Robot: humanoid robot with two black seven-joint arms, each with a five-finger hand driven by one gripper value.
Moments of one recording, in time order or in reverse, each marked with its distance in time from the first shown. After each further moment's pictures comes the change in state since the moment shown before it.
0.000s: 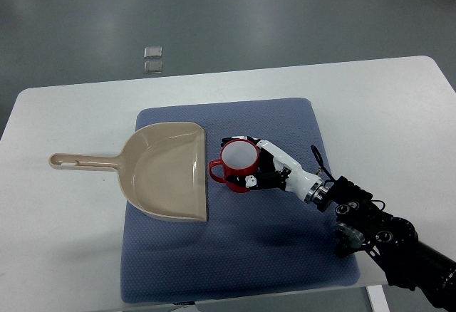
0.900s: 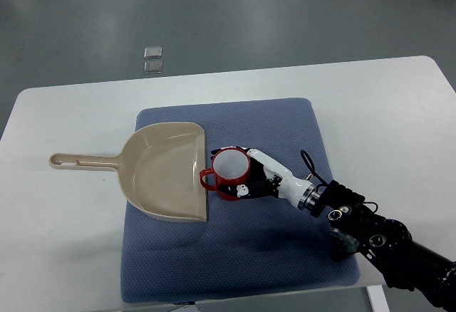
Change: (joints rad) left arm 0.000 0.000 0.000 0.000 0.000 0.000 0.000; right arm 0.011 0.000 -0.093 0.003 0.002 -0.040 0.000
